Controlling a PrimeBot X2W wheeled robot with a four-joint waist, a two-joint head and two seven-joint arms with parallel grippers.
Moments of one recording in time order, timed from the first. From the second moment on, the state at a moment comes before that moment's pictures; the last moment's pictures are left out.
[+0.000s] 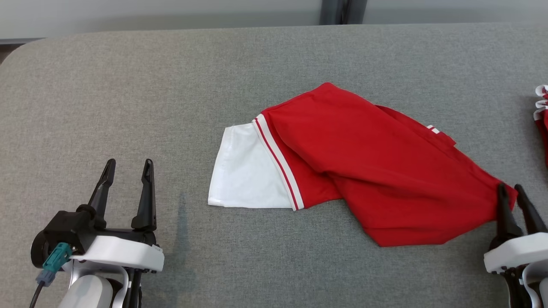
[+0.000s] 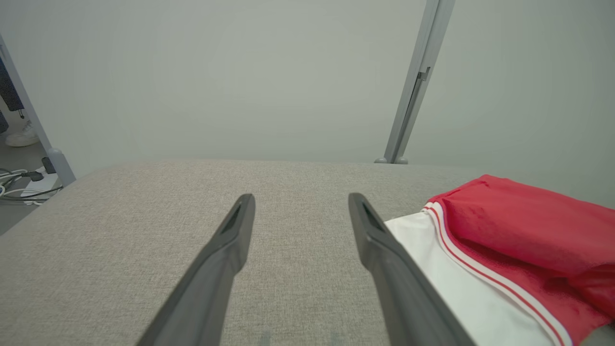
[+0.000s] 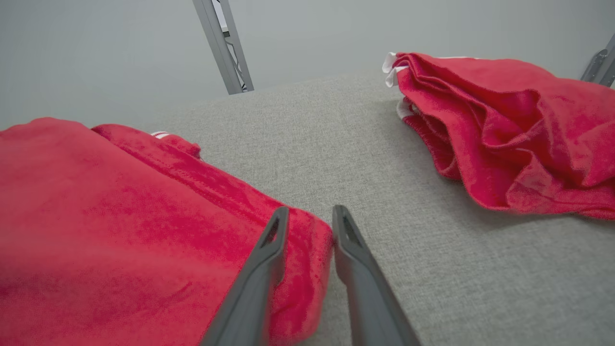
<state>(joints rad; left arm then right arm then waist) -0.15 0.28 -0.25 0.09 -0.47 0.14 -0.25 -0.19 -0.20 -0.09 0.48 0.38 0.13 -0.22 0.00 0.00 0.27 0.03</state>
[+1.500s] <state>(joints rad) -0.02 0.31 -0.27 0.07 -0.50 0.18 -0.23 0.02 -0.08 0.00 0.02 0.21 0.13 -0.11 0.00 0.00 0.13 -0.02</state>
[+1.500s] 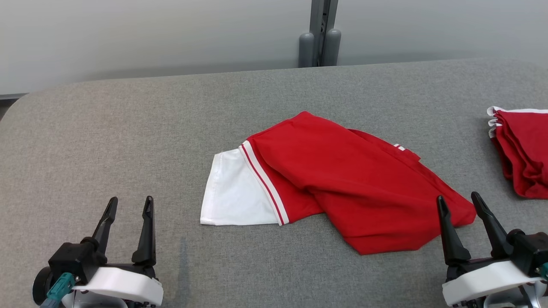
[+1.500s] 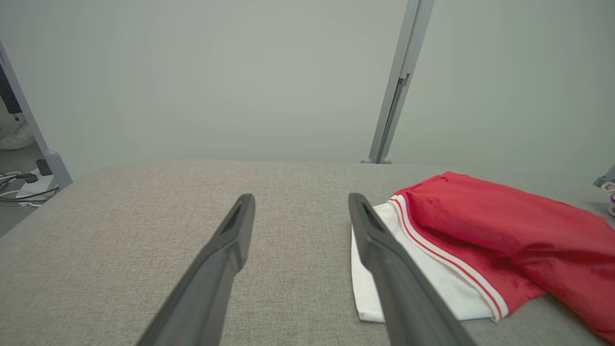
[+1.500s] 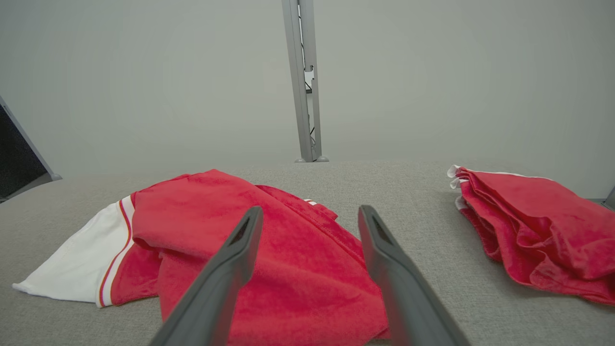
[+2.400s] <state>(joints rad) -0.23 0.24 -0.32 0.11 -0.47 0.12 -0.26 -0.48 -0.39 0.23 0.34 0.39 0.13 -0.03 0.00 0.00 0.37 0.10</state>
